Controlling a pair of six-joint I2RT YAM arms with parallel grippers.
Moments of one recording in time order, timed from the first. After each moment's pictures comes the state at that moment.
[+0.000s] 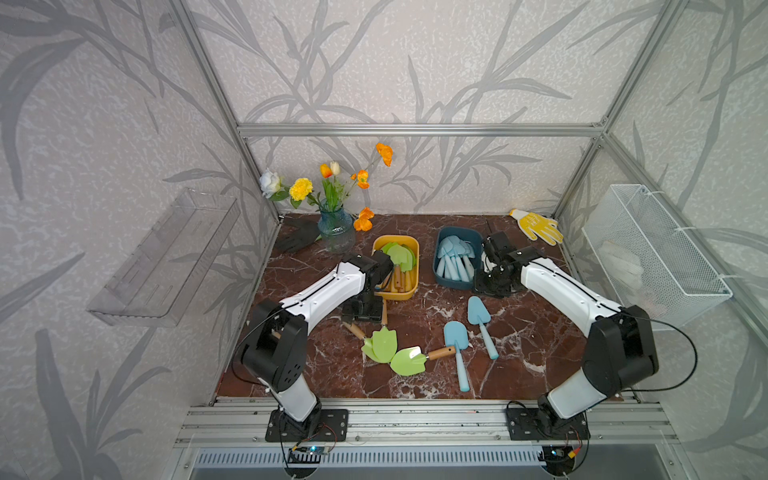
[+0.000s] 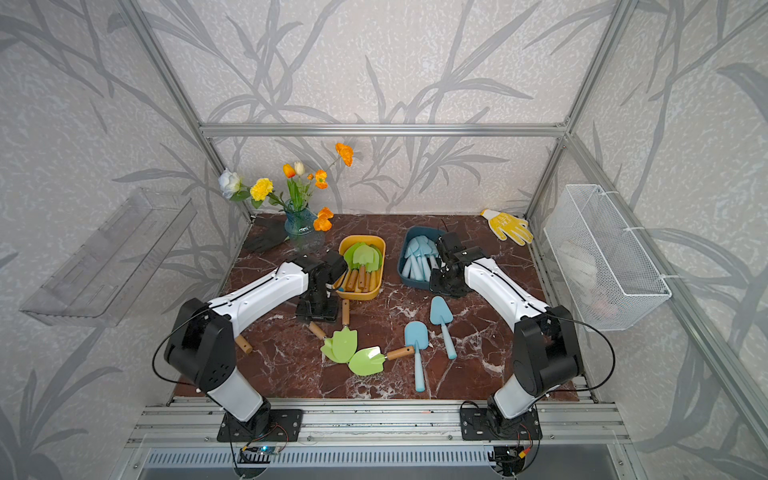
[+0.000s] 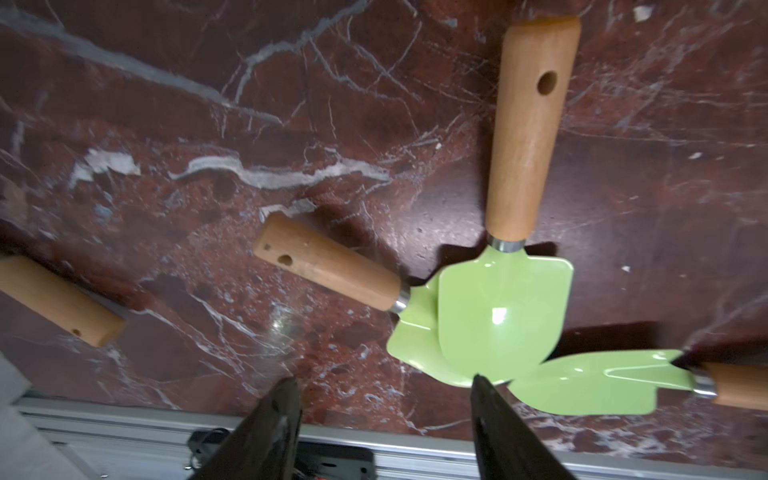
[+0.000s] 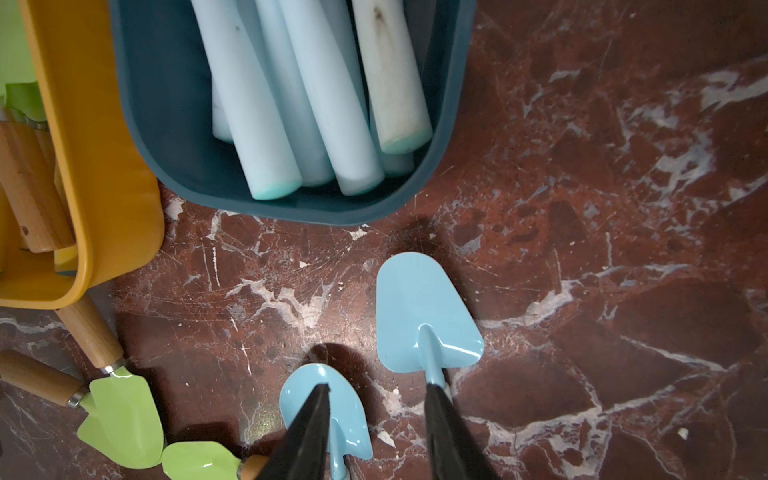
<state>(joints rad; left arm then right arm) -0.51 1.71 1.29 -1.24 -0.11 -0.44 0.35 1.59 1.23 -0.89 -0.08 0.52</state>
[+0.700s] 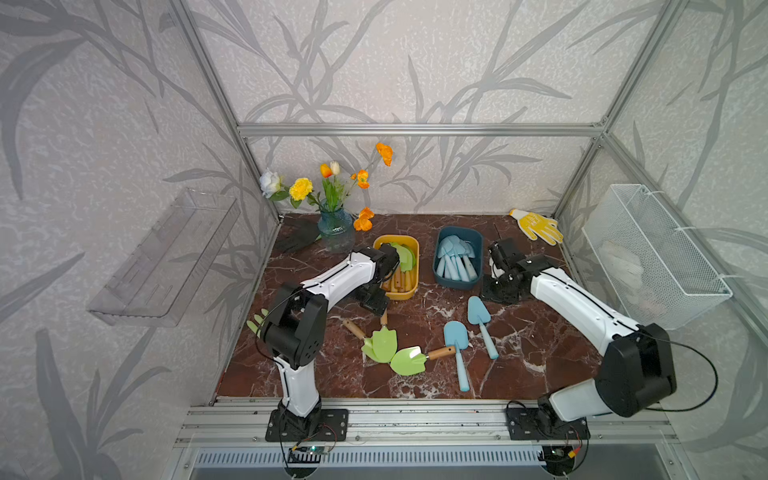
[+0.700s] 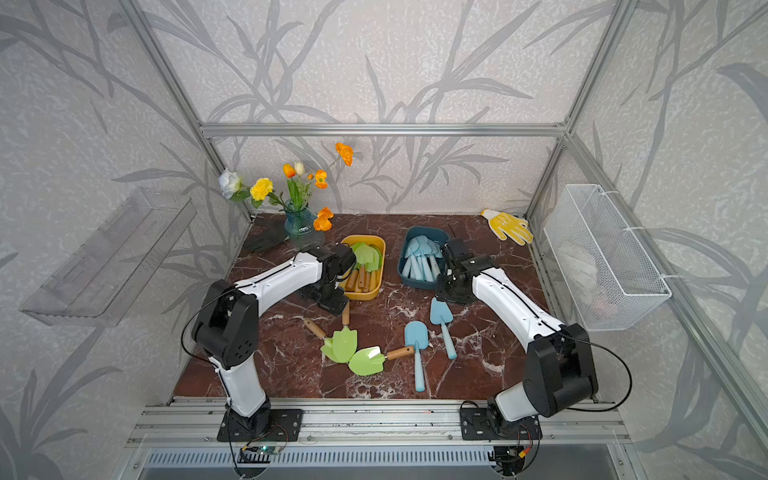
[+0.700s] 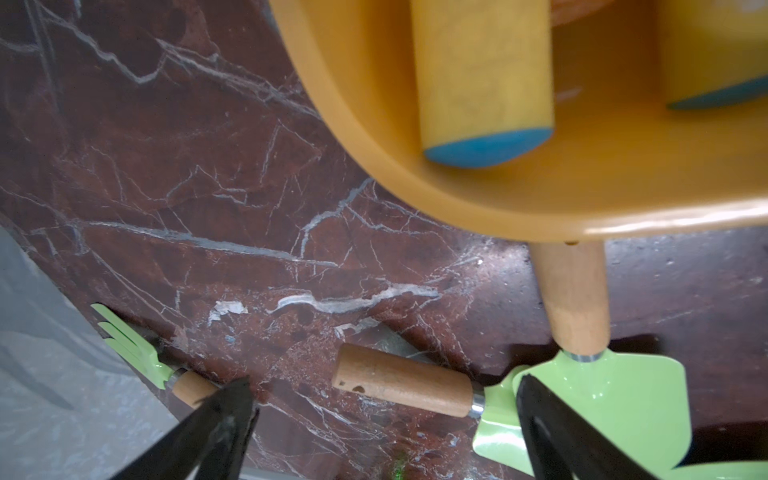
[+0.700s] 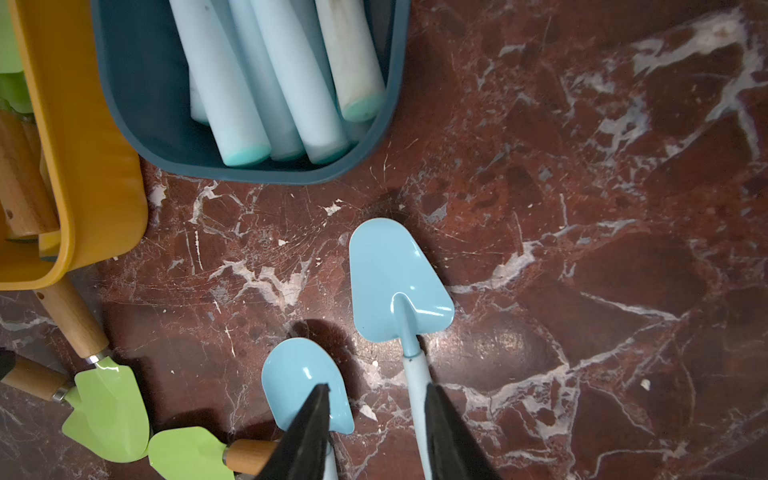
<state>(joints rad) -0.49 1.85 1.40 -1.19 -0.28 -0.17 0.35 1.48 1.16 -0.90 -0.03 0.53</state>
